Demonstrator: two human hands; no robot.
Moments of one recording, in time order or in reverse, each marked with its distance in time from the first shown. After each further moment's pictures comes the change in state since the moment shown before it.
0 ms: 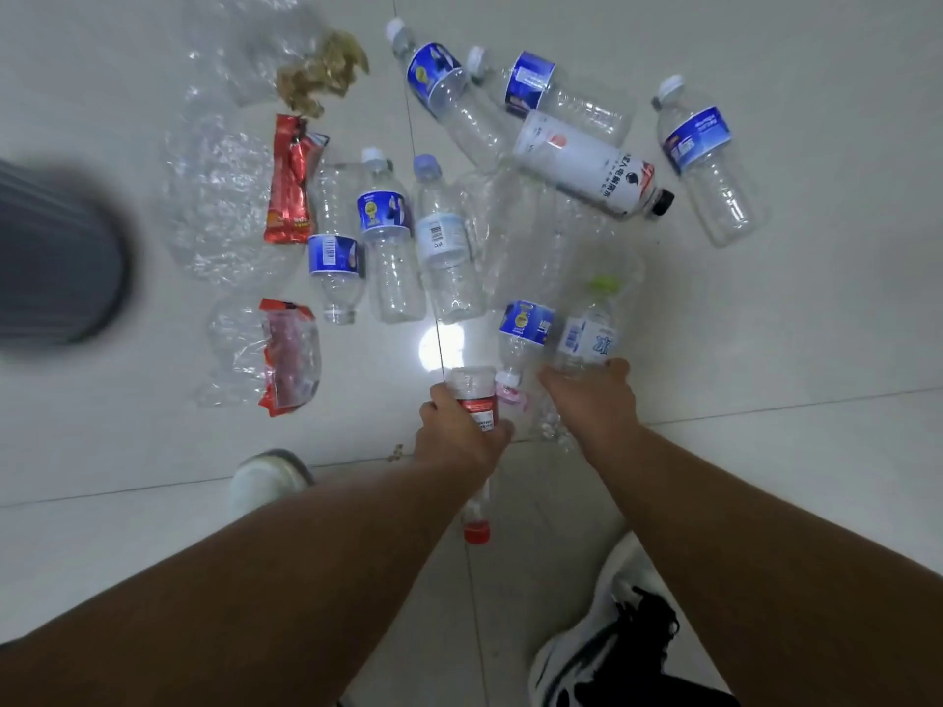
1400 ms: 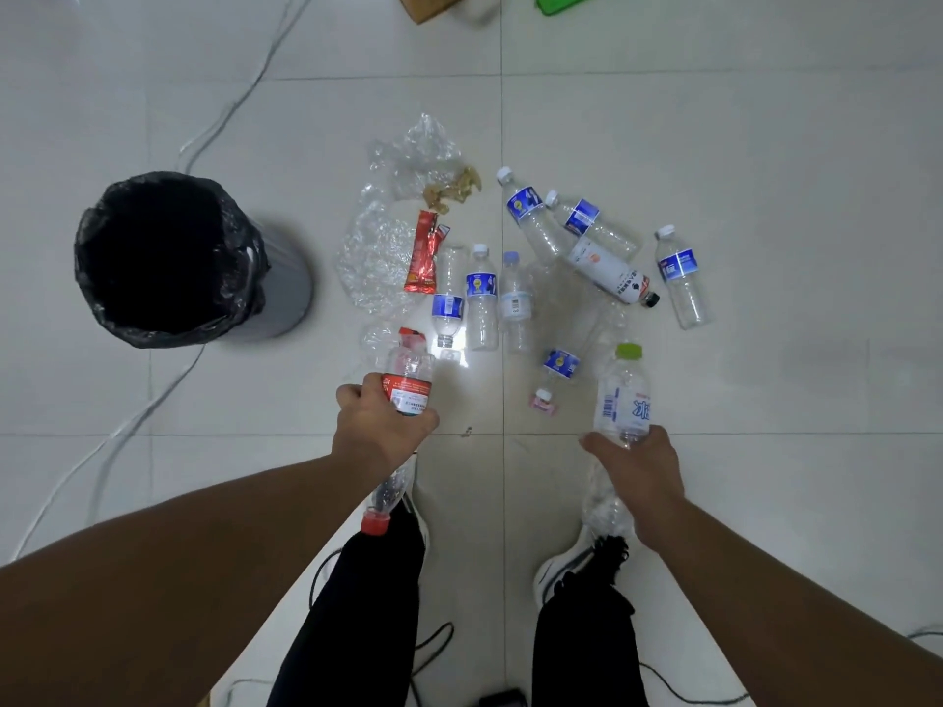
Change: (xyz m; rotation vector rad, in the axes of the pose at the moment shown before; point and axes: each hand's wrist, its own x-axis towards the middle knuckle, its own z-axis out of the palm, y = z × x) left_hand -0.160 -0.027 -0.328 -0.052 0.116 -0.022; right_hand -0.267 -0.087 -0.137 0.059 0.004 -0.018
